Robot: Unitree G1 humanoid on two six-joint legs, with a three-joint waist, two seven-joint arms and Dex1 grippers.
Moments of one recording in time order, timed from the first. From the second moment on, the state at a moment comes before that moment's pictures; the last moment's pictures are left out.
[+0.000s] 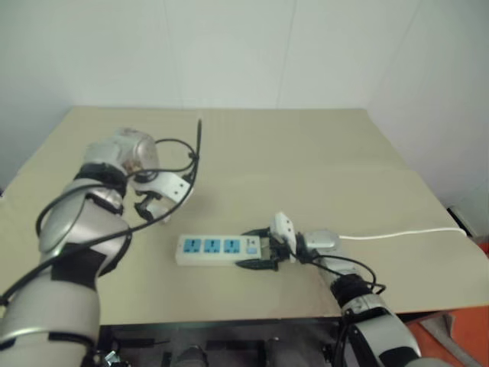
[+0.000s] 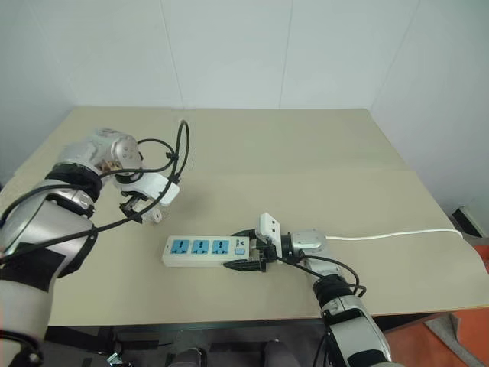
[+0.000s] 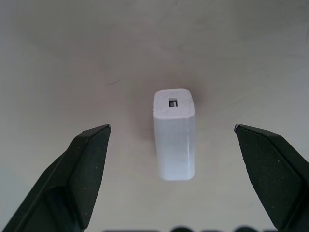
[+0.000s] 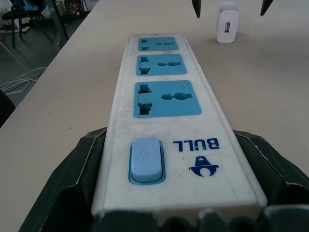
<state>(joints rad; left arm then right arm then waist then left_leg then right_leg) -1.43 0.60 -0.67 1.31 0.66 -0.49 -1.42 -0.65 -0.21 0.15 0.69 0.14 -0.21 1.35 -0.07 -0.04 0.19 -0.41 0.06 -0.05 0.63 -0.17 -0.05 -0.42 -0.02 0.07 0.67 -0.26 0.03</state>
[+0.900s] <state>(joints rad) -1.36 0.58 -0.67 1.30 0.70 -0.46 -1.37 -0.61 -0.23 0.17 0.63 0.16 -0.18 1.32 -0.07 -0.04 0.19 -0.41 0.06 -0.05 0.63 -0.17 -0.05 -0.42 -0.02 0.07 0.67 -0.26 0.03</state>
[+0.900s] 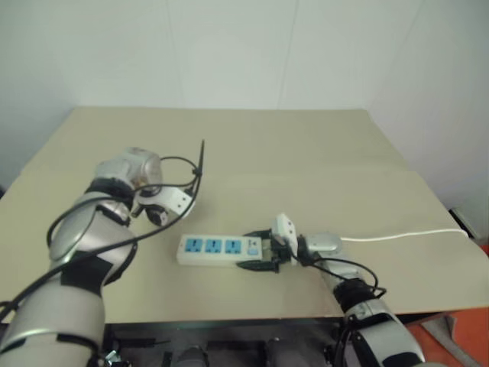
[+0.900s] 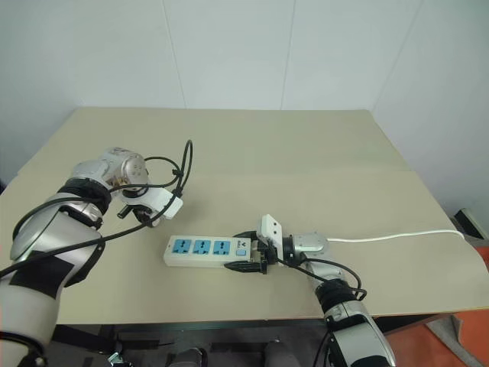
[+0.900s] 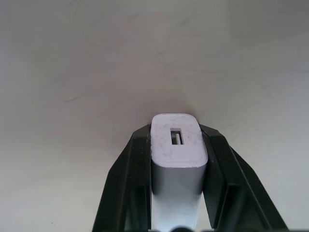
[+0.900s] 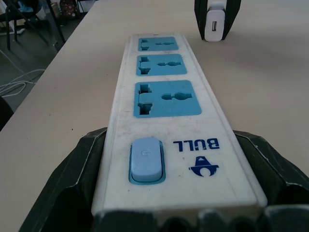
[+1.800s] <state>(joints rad) -1.02 0.53 0.10 0.31 -0.24 0.39 -1.11 -0.73 -0.17 0.19 0.83 0.14 -0.28 1.38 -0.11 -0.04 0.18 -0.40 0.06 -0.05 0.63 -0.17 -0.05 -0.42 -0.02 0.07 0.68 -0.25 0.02</state>
